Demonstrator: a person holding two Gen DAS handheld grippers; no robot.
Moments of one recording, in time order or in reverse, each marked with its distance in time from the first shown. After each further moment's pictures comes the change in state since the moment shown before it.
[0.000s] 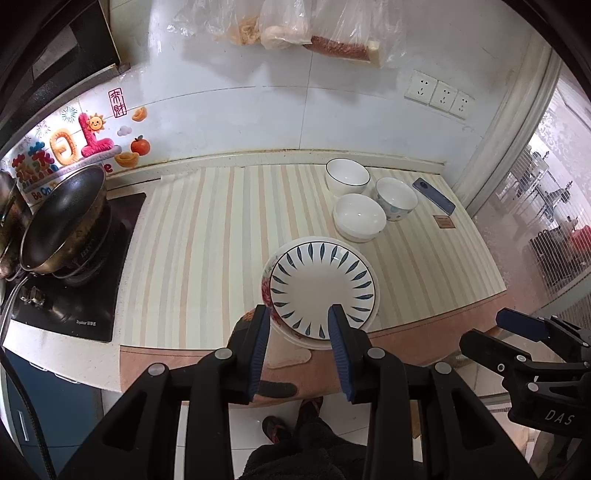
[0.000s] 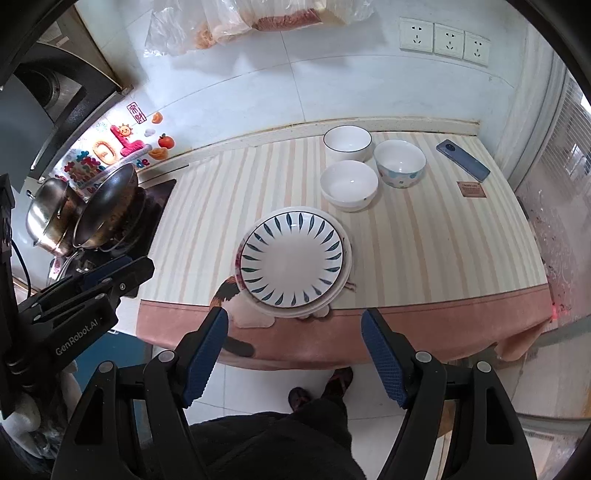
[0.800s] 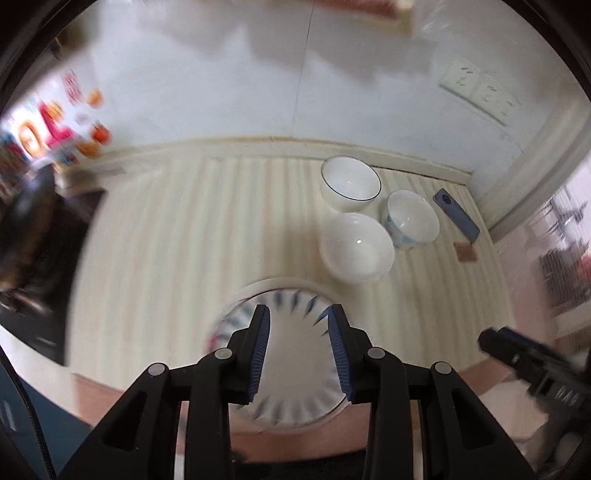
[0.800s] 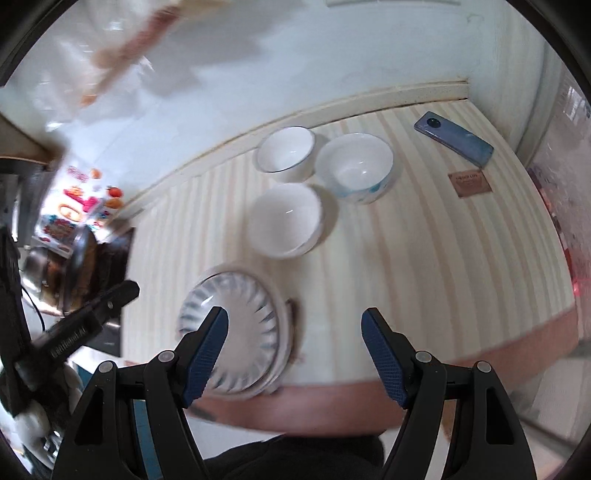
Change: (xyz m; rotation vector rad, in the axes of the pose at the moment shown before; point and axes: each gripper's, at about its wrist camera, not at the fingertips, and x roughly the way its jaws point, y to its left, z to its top) left arm 0.149 -0.043 0.100 -0.118 0.119 0.005; right arm 0.122 -0.160 0.124 0.173 0.081 0.065
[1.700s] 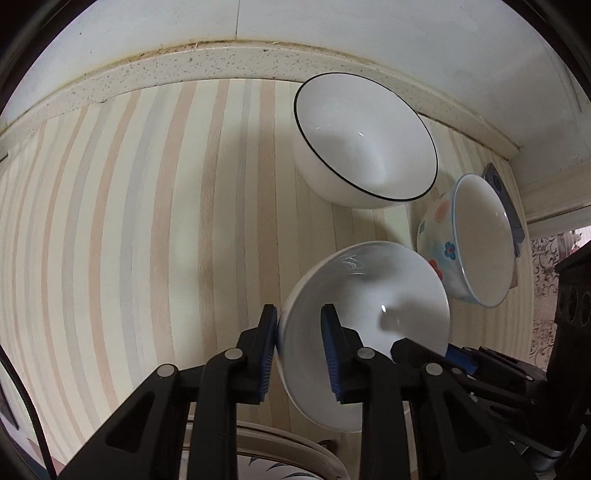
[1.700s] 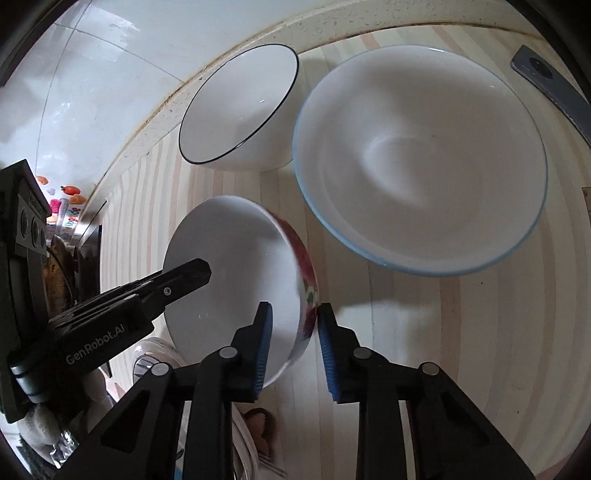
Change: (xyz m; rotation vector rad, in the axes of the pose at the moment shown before) left arm 0.204 -0.024 0.075 -0.007 0.287 -0.068; right arm 0.222 -0.041 0.102 0.038 0.251 0.114
